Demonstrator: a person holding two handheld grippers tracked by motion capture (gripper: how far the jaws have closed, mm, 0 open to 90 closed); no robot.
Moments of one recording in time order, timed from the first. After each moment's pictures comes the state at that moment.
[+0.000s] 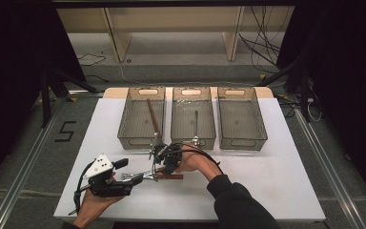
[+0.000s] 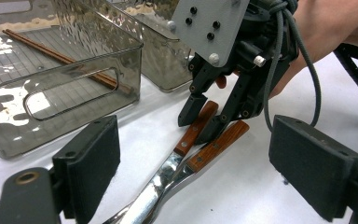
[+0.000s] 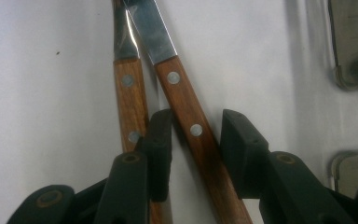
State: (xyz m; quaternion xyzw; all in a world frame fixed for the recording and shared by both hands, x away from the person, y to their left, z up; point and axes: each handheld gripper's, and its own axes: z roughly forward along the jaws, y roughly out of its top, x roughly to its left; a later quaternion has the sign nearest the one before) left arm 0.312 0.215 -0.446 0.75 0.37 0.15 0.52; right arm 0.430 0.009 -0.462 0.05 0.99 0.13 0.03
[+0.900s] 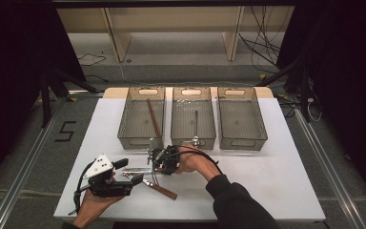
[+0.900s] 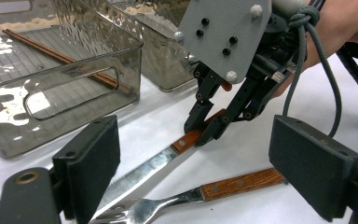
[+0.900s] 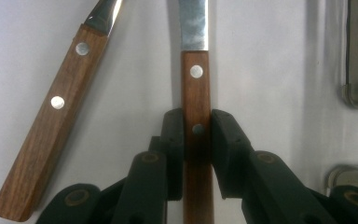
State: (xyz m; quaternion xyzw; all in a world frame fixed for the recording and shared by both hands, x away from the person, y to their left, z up) left arm 0.312 0.215 -0.447 0.75 0.37 0.15 0.52; right arm 0.421 0.015 -0.461 0.00 0.99 0.12 0.05
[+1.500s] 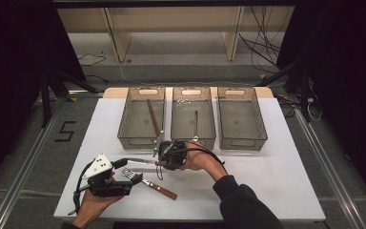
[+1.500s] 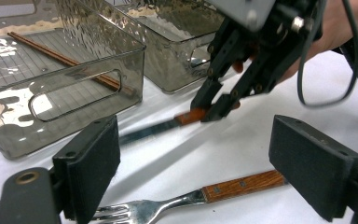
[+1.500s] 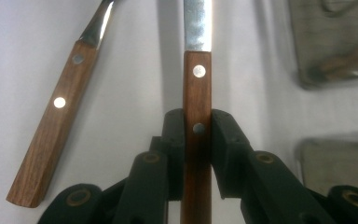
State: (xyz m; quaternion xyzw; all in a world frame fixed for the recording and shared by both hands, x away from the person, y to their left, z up) left arm 0.312 0.216 -0.446 0.75 0.37 0.16 0.52; right arm 0.427 -0.011 -0.442 0.05 0.98 0.17 0.06
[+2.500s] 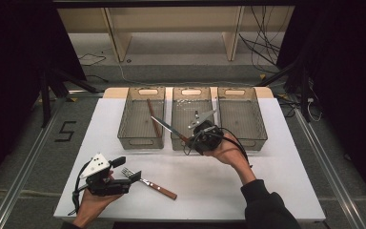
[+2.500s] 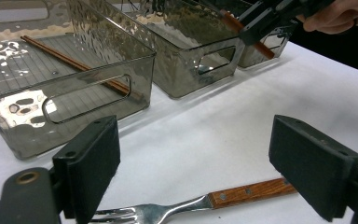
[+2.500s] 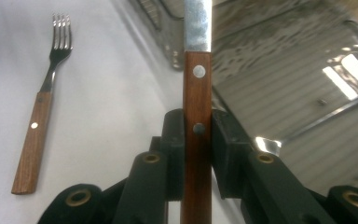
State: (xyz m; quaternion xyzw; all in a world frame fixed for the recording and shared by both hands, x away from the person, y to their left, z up) left arm 0.313 0.220 -0.446 0.74 0.38 0.16 0.53; right arm 0.438 -0.112 -0.394 0.23 0.91 0.32 0.10
